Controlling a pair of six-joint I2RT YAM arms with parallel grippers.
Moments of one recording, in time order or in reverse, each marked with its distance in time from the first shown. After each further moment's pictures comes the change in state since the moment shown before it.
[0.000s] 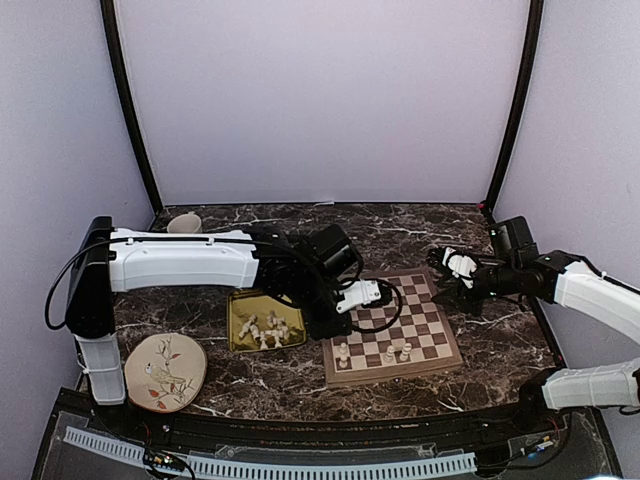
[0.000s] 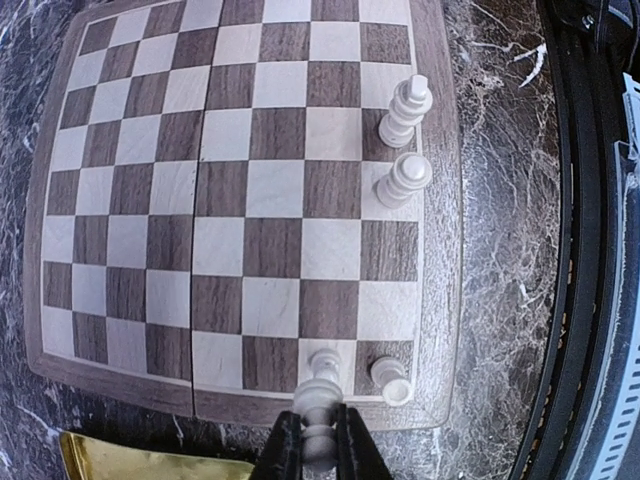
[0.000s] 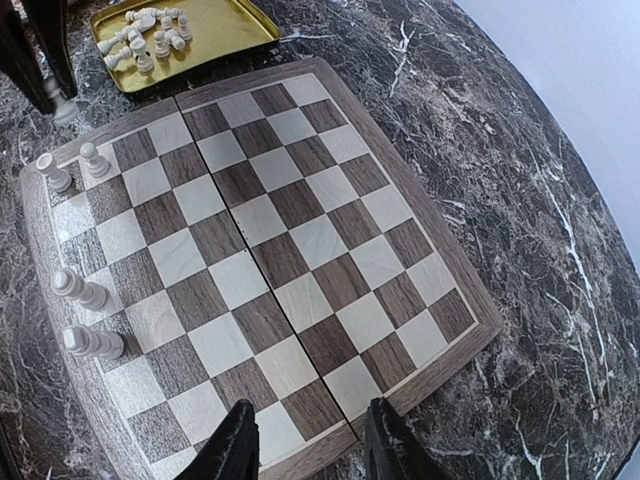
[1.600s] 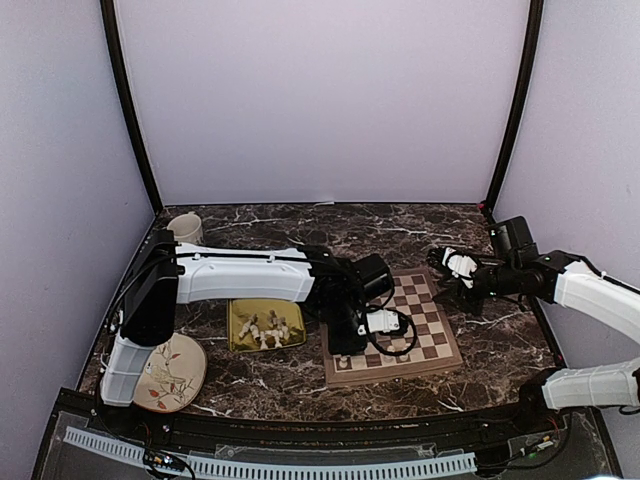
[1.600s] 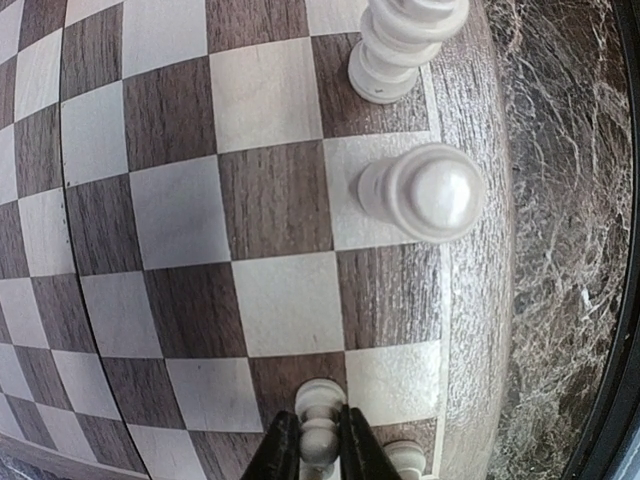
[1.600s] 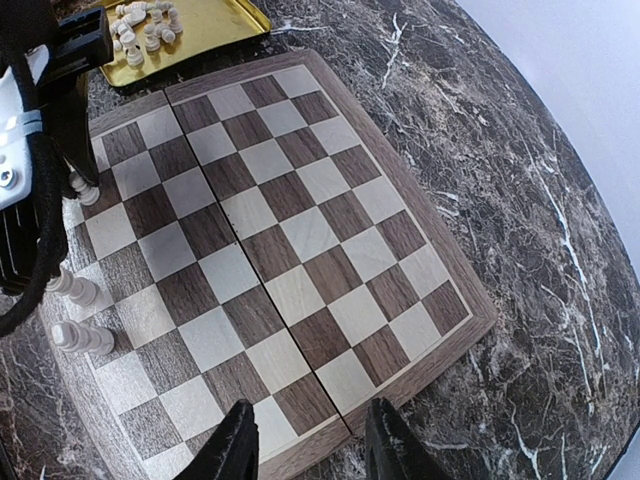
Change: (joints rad) left arm -0.050 0.311 0.278 -0.180 -0.043 0.117; right arm 0.000 0.002 0.000 0.000 0.026 0.000
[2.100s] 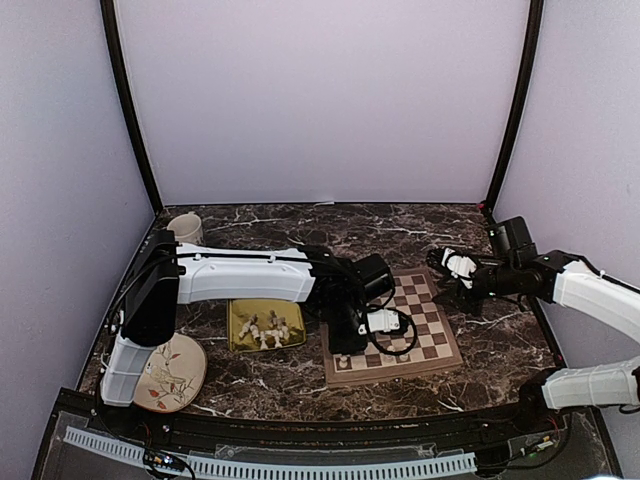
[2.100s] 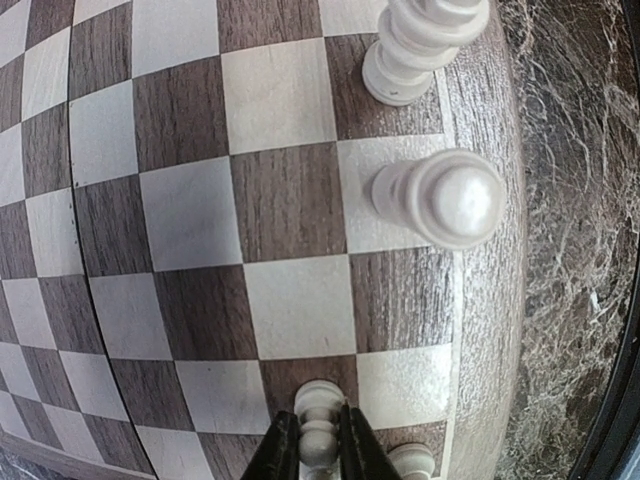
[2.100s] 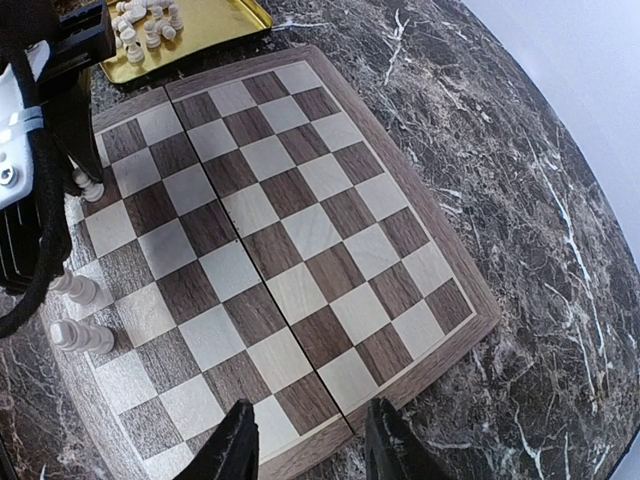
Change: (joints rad) left arm 0.000 0.005 0.005 0.003 -0.019 0.000; right arm 0.000 0.008 0.000 0.000 0.000 0.000
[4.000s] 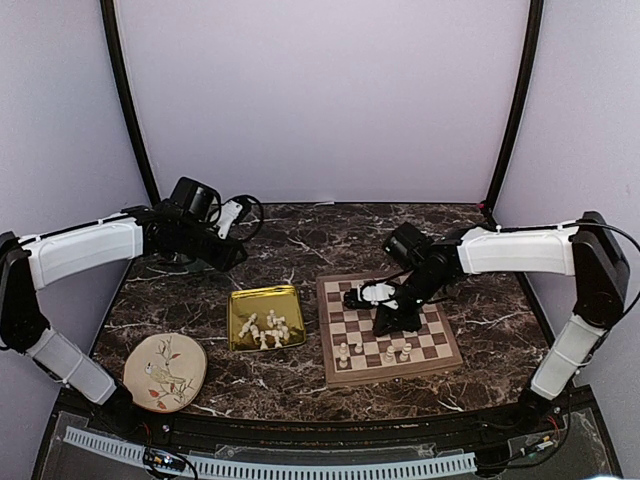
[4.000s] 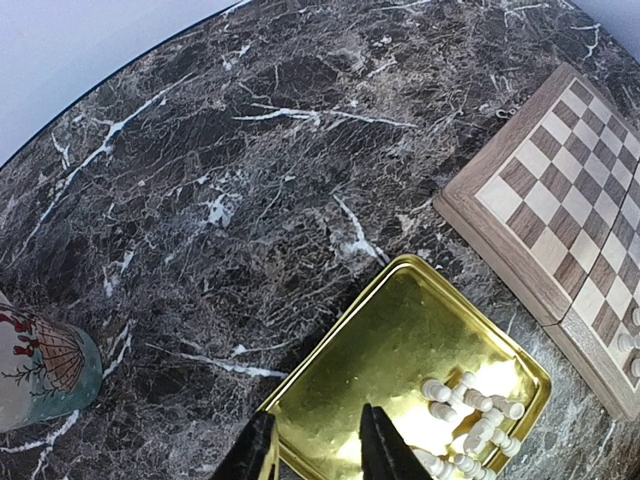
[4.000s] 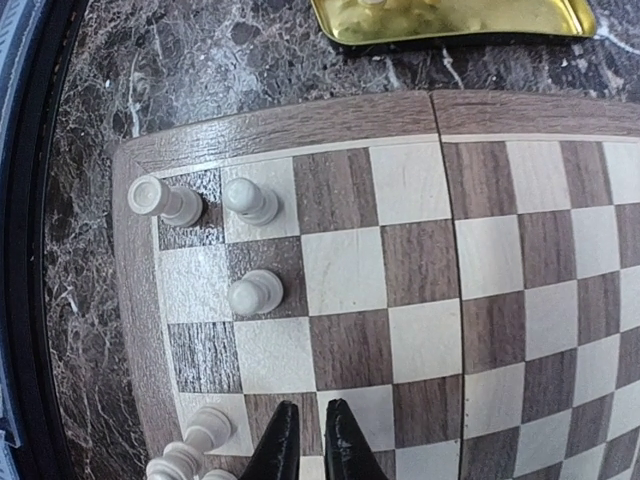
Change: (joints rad) left arm 0.631 -0.750 -0.753 0.454 0.018 -0.348; right arm 0.380 0.589 0.397 -0.213 -0.016 -0.045
